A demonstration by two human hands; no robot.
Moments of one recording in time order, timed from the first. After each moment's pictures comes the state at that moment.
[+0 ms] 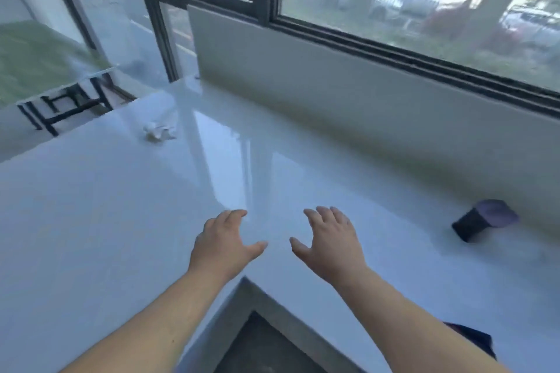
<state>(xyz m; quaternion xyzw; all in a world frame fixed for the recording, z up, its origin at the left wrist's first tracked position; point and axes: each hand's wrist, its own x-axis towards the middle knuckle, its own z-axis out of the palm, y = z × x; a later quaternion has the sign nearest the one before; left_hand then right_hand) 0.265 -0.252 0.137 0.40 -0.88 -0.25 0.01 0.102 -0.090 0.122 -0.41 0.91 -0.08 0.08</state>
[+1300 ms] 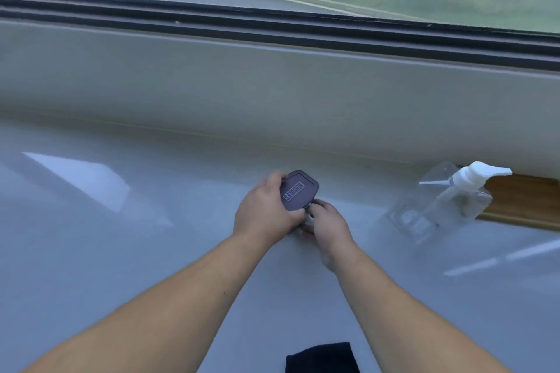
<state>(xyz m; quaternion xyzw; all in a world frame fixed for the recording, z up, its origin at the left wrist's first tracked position) -0.174 0.020 0.094 0.19 -0.92 -0.34 -0.01 -0.206 0.155 0.057 0.17 0.71 -0.62 0.30</state>
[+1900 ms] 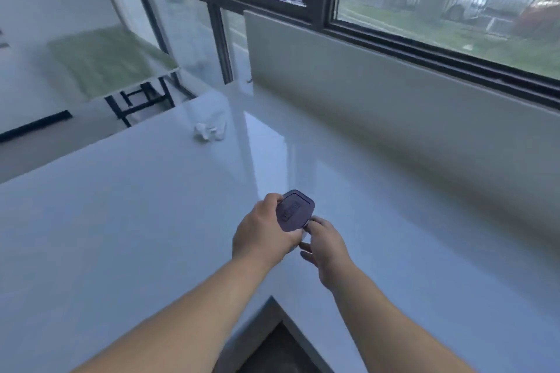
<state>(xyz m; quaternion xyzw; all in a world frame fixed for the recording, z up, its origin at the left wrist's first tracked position) 0.210 -0.275 0.148 0.48 -0.81 -0.32 0.13 0.101 -0.191 0.121 -0.07 0.69 -0.53 0.48</state>
